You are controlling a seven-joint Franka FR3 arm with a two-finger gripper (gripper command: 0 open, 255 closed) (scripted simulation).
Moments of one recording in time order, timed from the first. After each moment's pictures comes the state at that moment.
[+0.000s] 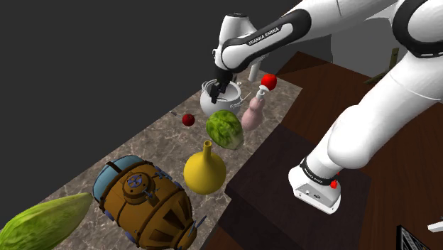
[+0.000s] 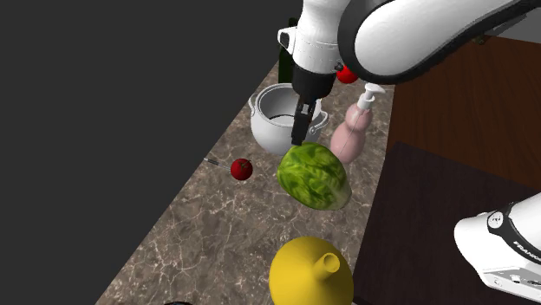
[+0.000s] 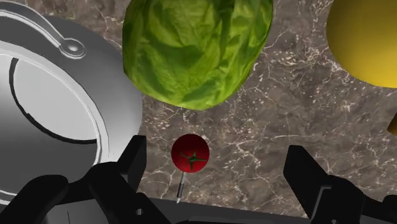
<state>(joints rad) 0.03 -0.06 0.03 -2.37 0.08 2.37 -0.24</state>
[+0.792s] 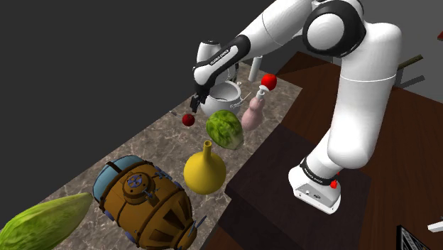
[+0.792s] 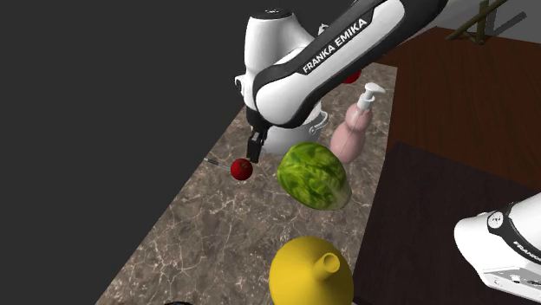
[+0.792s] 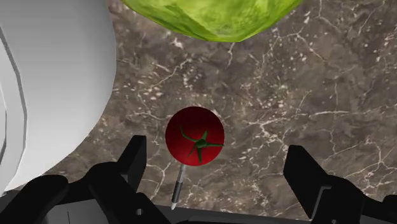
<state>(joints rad) 0.02 0.43 0.05 -2.05 0.16 2.54 -0.32</state>
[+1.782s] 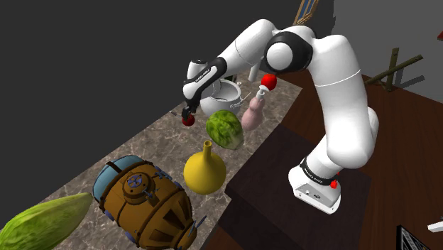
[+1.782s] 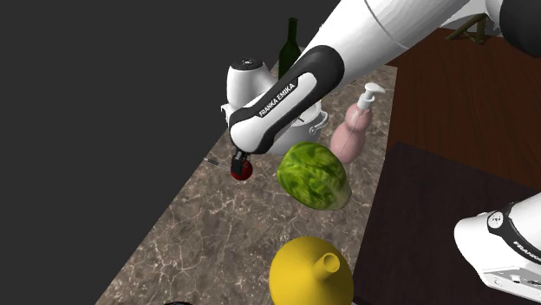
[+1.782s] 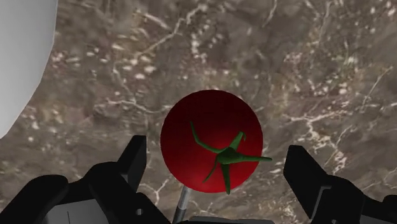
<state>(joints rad) 0.01 0.78 0.07 -1.77 0.18 2.60 -0.36</state>
